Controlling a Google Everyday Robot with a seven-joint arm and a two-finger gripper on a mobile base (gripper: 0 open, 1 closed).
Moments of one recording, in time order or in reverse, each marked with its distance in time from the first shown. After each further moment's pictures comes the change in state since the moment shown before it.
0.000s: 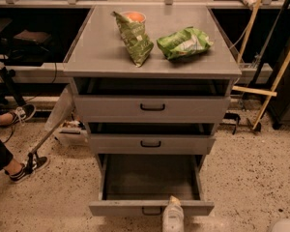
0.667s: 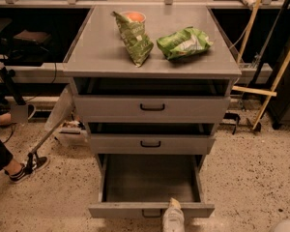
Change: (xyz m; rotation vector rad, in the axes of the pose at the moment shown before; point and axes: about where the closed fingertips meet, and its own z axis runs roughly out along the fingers) arm 0.004 0.010 -0.008 -0.020 -0.007 0.005
